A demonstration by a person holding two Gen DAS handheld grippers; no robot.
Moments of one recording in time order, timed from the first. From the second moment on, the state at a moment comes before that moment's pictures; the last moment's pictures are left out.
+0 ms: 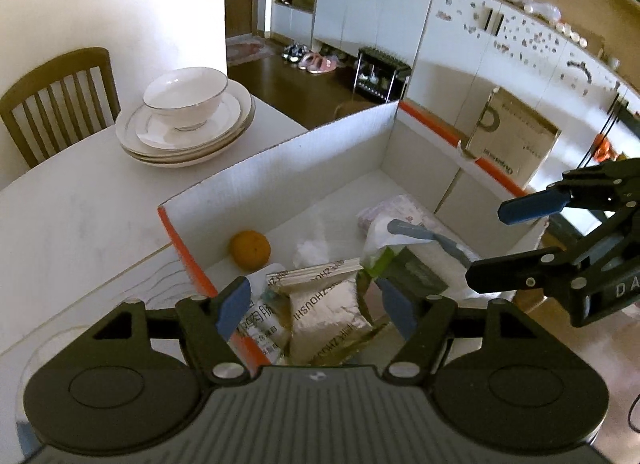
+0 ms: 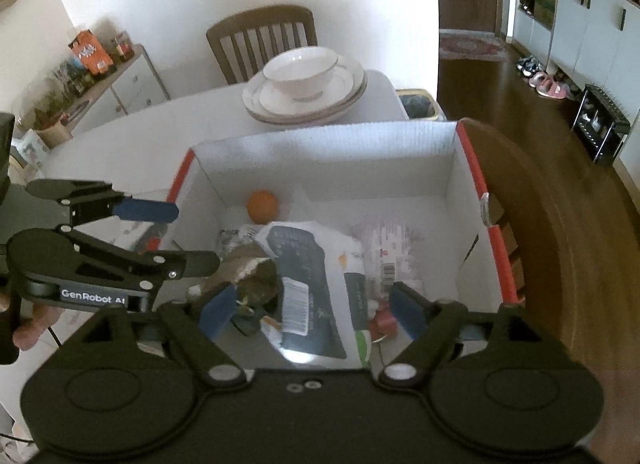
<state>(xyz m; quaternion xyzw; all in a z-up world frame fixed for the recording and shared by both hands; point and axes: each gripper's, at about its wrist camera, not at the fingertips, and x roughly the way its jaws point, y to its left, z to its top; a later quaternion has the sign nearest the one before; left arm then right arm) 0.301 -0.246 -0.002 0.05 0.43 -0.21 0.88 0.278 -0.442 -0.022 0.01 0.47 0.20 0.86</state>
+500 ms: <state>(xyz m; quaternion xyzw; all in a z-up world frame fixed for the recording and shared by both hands) 0.258 -0.218 0.027 0.03 0.40 -0.20 0.89 0.226 -0.417 0.002 0.02 0.39 0.19 0.90</state>
